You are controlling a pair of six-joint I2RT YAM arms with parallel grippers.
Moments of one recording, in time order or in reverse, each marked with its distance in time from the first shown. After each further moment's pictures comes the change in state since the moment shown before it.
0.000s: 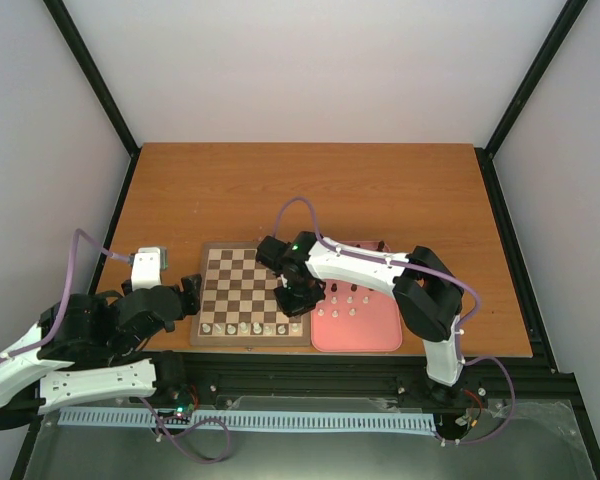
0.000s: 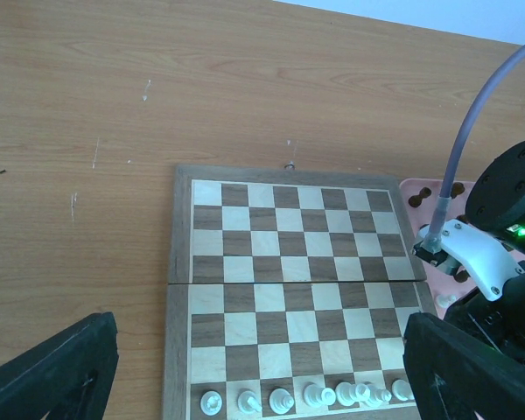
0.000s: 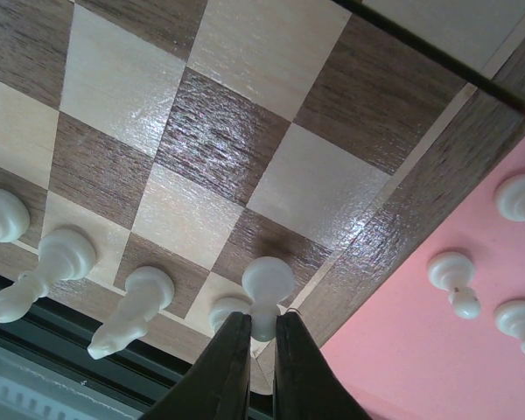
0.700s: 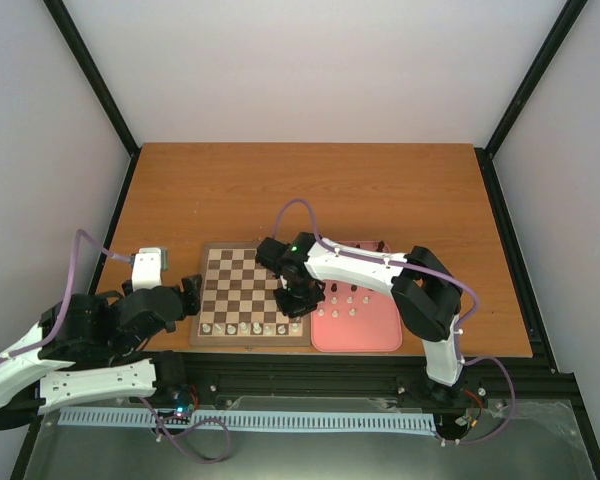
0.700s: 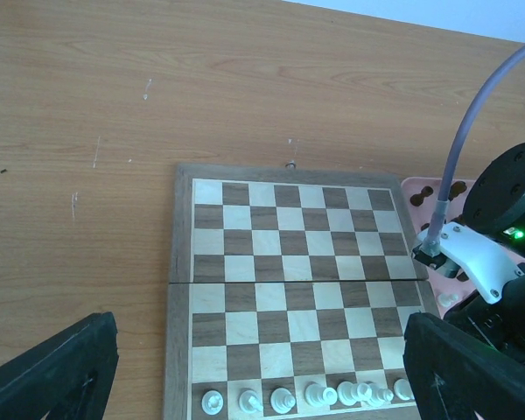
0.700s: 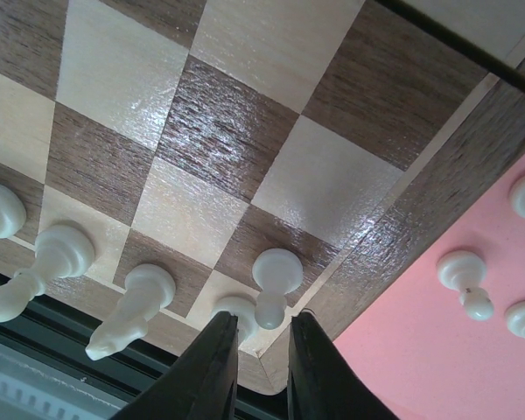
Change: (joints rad) left arm 0.000 0.000 -0.003 0.000 0.000 0.000; right arm 0.003 0.007 -0.003 0.000 -0.011 -0.003
